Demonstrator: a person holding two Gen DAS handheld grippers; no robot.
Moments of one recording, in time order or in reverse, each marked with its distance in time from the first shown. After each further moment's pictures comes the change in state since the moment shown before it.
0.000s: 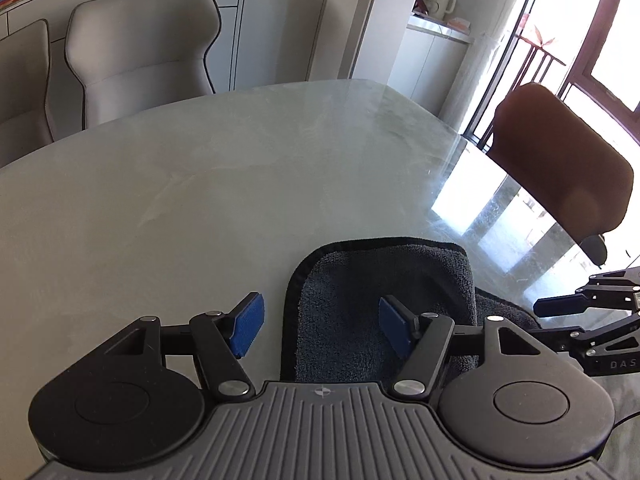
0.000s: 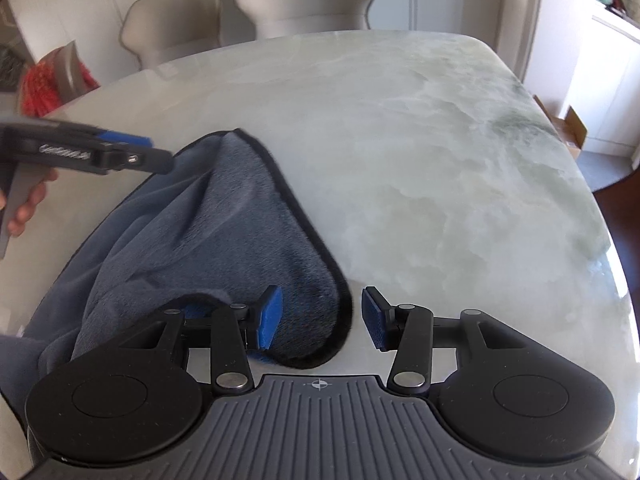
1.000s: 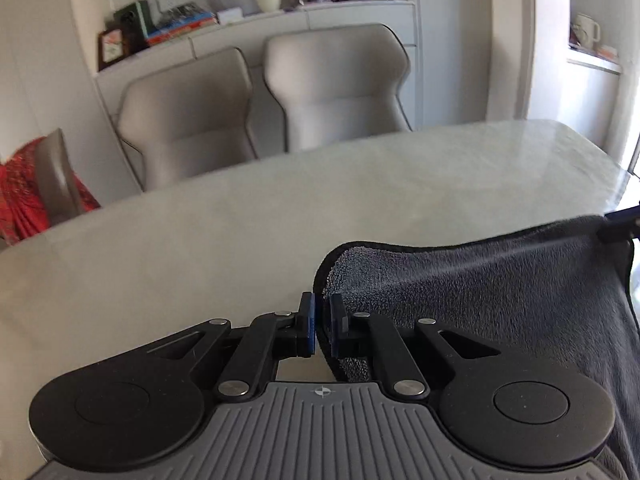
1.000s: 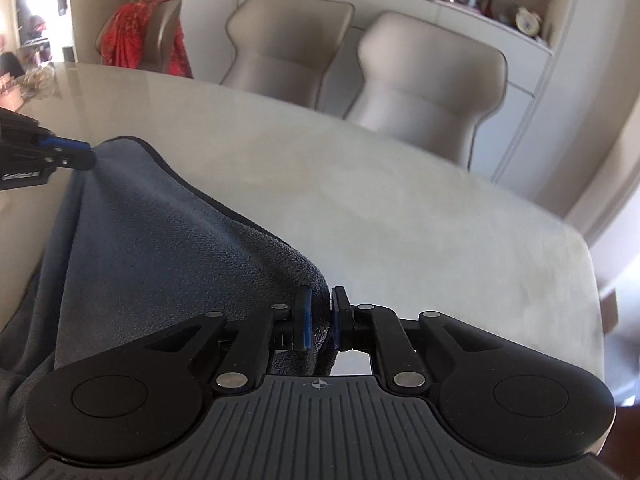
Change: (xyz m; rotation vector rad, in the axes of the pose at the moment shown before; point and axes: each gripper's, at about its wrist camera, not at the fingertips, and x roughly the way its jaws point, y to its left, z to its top) left arm -0.109 0.048 -0.064 -0.127 -0.146 0.574; right arm 0.055 0.087 0.135 -0.473 -0.130 0.035
